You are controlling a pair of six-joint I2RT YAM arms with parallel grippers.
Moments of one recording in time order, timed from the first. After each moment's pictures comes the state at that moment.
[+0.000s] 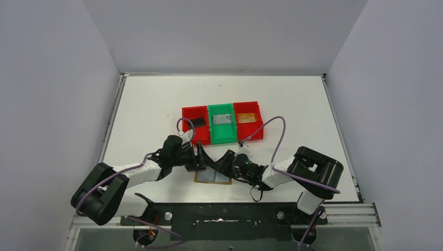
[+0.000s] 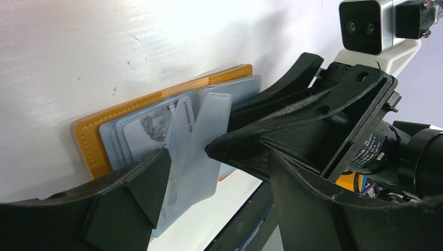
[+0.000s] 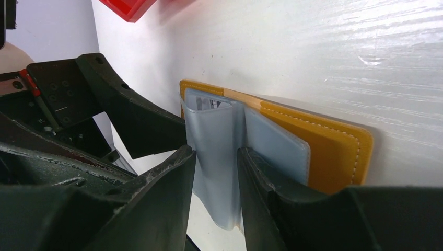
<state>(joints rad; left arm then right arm) -0.54 1.32 0.36 0.29 0.49 -0.86 1.01 1.66 0.43 0.70 0.12 1.27</state>
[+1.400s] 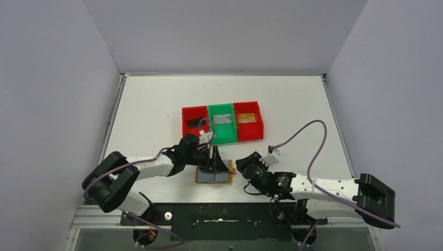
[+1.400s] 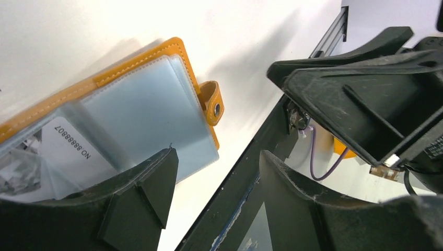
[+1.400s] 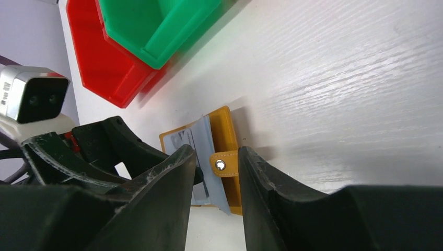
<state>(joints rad) -0.71 1.44 0.49 0.31 0.57 -0.85 1.18 1.08 0.42 -0.12 0.69 1.53</state>
